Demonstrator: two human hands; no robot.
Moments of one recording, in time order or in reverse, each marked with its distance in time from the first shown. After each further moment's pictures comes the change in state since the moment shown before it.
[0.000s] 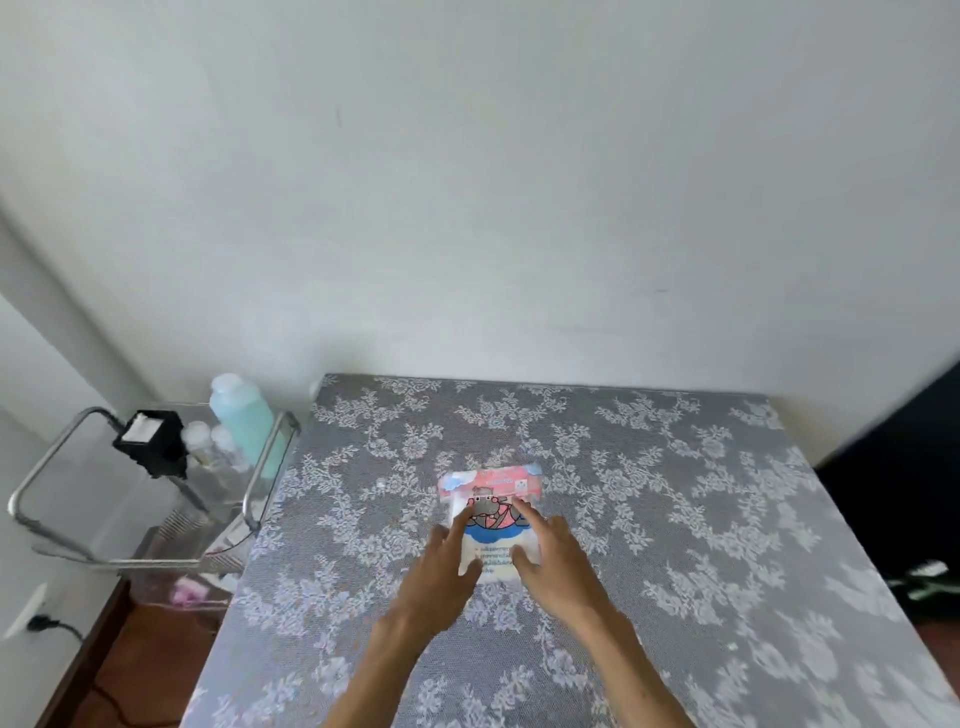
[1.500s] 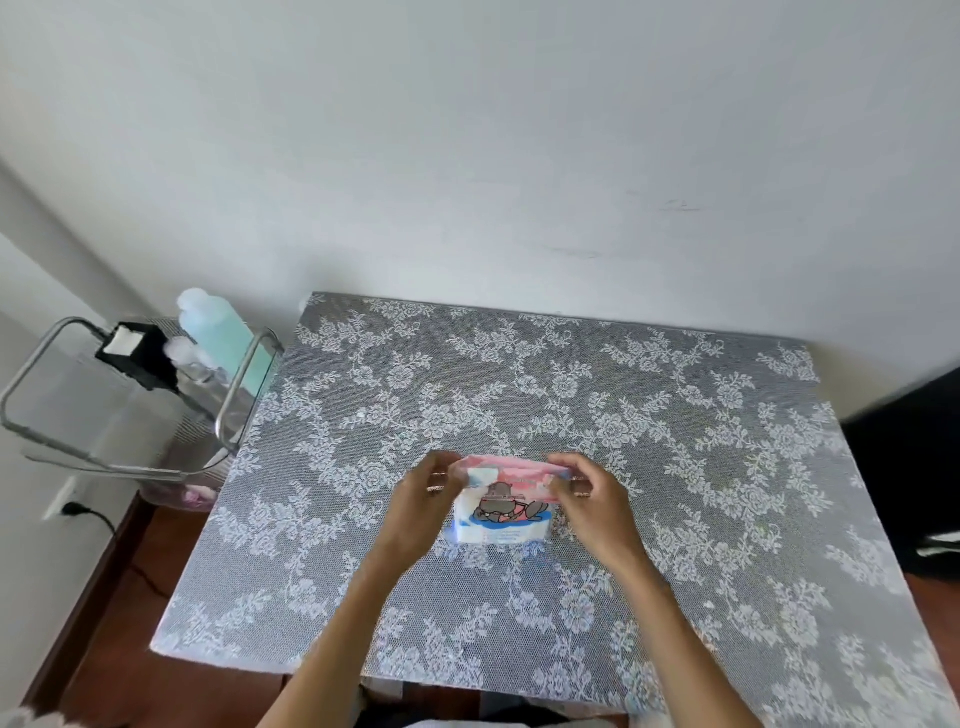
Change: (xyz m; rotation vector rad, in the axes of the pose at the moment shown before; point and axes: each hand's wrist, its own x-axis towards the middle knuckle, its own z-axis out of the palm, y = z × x) left_hand 0.024 0.018 0.024 -0.547 0.138 -0.078; right_hand 0.015 0.078 -0.045 0.424 0.008 0.138
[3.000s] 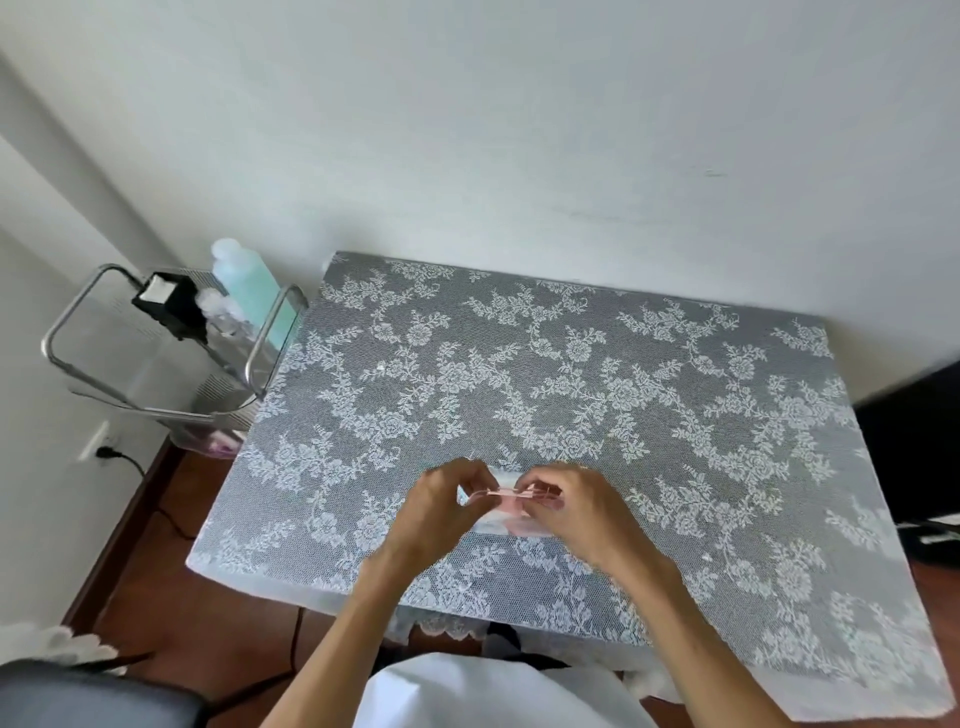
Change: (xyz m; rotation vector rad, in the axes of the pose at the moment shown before) left_hand -0.071 0.005 0.010 0.332 -0.076 0.199; right_hand -0.066 -0.017 0.008 -0.431 -0.280 -0.297
